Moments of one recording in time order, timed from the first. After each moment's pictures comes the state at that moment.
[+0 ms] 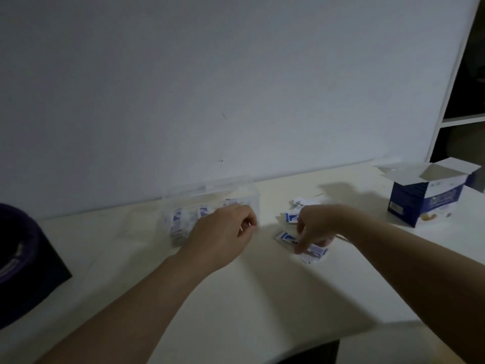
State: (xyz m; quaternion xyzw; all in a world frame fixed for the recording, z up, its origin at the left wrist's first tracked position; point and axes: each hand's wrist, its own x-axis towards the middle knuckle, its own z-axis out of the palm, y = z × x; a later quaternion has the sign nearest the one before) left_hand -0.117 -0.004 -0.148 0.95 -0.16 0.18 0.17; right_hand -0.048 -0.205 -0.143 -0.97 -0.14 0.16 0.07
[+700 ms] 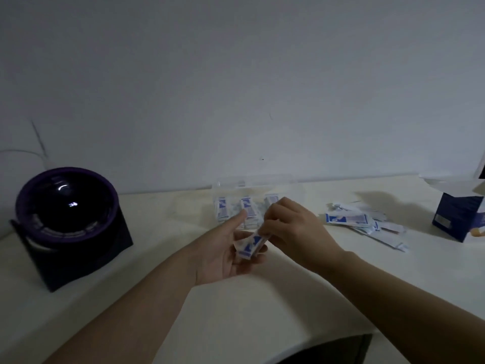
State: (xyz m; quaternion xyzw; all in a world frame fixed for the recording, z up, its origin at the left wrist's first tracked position) left_hand -0.175 0.062 -0.158 0.59 0.07 -0.22 0.77; right_hand -0.107 -0.110 -0.173 -0.76 -0.51 -0.39 0.11
